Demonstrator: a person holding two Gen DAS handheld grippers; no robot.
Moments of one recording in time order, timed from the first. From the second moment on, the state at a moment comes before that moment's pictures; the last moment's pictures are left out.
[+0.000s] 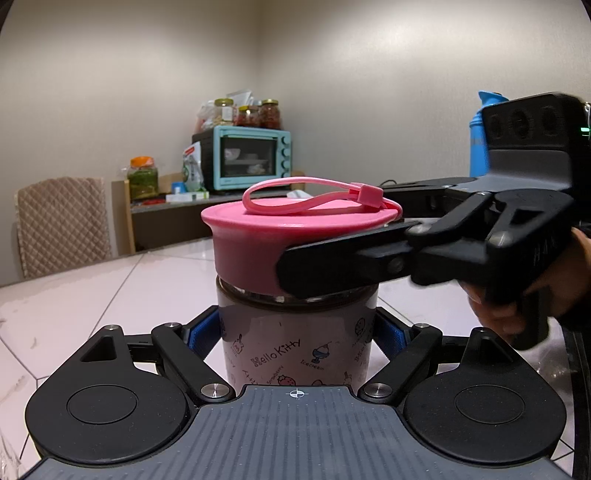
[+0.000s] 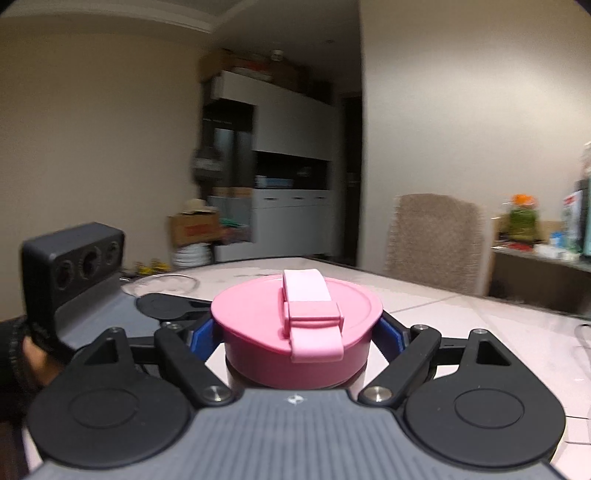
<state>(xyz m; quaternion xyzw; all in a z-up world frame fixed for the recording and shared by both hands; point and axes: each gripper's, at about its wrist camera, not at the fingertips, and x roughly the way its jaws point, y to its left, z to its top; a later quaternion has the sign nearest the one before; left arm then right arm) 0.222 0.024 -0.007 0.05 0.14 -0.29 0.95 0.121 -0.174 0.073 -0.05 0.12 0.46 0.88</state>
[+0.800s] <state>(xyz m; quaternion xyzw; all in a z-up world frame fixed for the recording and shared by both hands) 0.223 0.024 -0.006 0.05 0.14 -0.29 0.95 0.102 -0.172 0.094 -0.07 0.11 0.45 0.88</state>
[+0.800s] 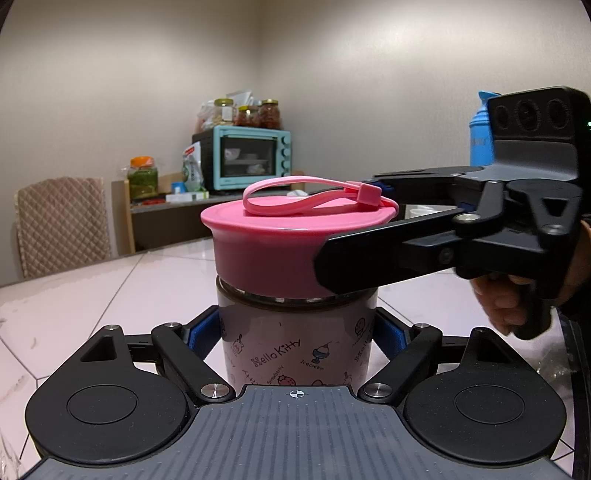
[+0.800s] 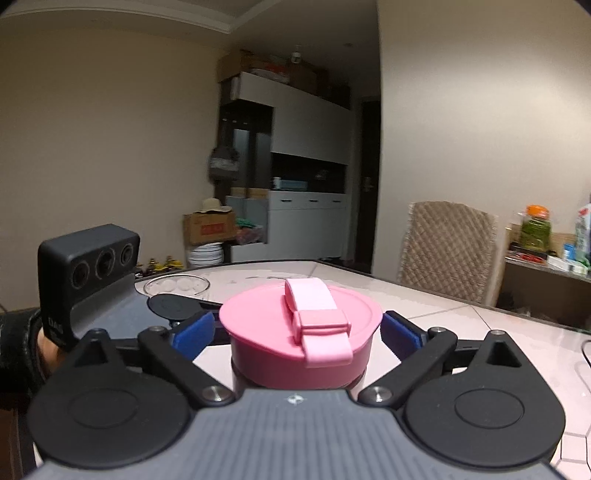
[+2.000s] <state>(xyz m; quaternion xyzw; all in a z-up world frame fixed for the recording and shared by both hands) 0.222 0.024 -0.006 0.05 0.14 -0.29 0.95 0.084 -0.125 0.074 -0.01 0.14 0.24 0.96</state>
